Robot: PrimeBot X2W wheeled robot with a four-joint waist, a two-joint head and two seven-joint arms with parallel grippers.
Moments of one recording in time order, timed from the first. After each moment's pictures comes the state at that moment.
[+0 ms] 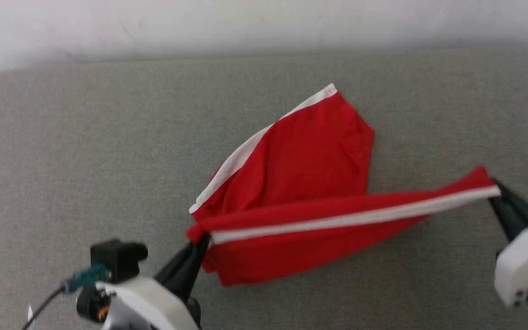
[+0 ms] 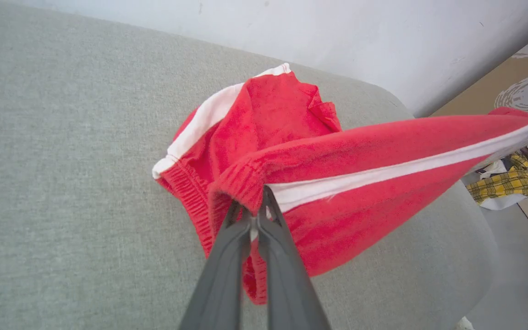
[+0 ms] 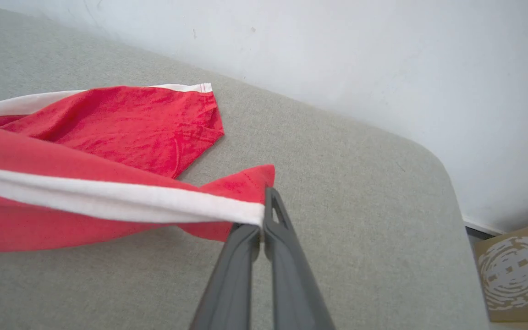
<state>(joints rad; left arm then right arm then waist) 0.09 0.40 -0.36 -0.36 -0.68 0.14 0.24 0.05 -0.33 -0.04 -0.50 0.21 0.13 0.60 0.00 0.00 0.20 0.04</state>
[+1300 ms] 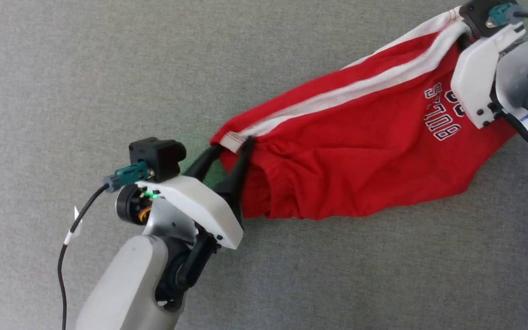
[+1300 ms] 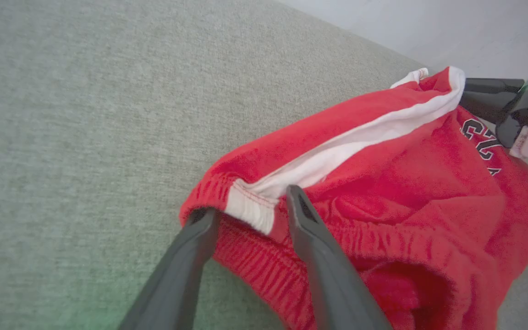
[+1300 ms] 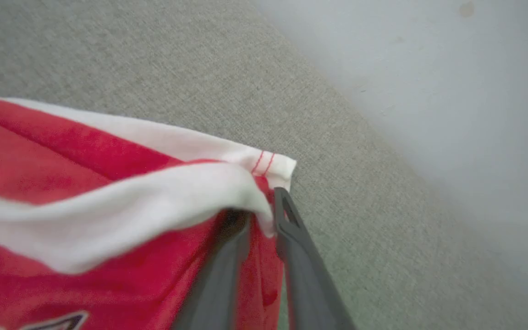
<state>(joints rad) -0.35 0.22 -0.42 -0.08 -0.64 0.16 0.23 -0.94 -0.51 0.55 0.38 0.24 0.13 0.46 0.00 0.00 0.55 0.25</state>
